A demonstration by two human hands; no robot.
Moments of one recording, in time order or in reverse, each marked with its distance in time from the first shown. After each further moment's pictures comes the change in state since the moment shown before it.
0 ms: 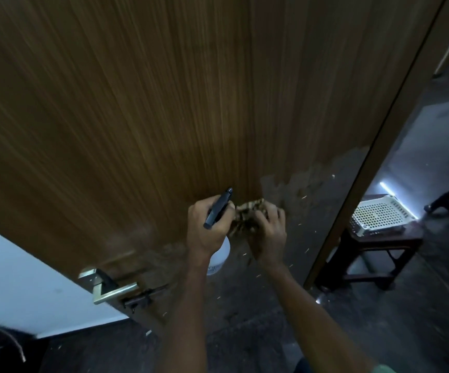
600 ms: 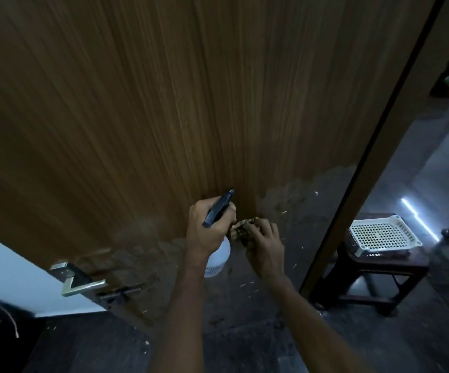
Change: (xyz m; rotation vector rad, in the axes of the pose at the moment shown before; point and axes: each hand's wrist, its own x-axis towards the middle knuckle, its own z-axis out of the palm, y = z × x) left_hand 0.018 0.024 0.079 -0.014 0.043 -0.089; right_hand 0.013 0.085 -0.028 0.016 -0.190 -0.144
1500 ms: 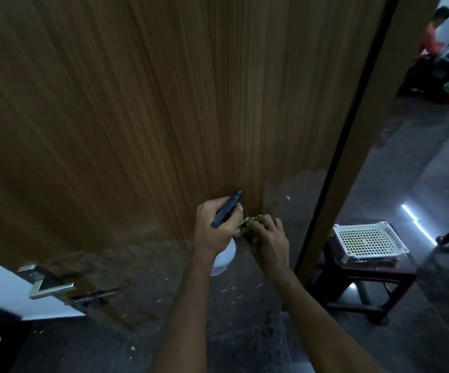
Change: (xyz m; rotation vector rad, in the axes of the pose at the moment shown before) left_hand 0.007 0.021 0.089 0.027 0.006 0.045; right_hand 0.017 0.079 -0.041 -0.038 -0.053 0.001
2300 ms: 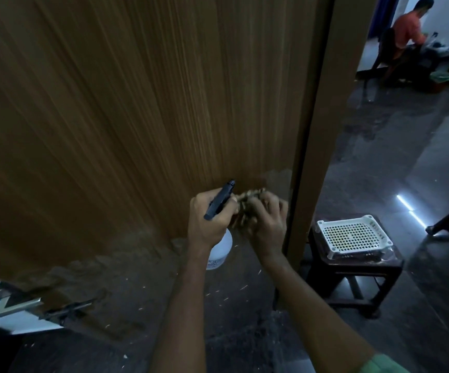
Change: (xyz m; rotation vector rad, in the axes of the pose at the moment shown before) left_hand 0.022 0.021 0.065 0.030 0.006 -0.016; right_hand 0.031 0.050 -0.036 0.072 0.266 0.095
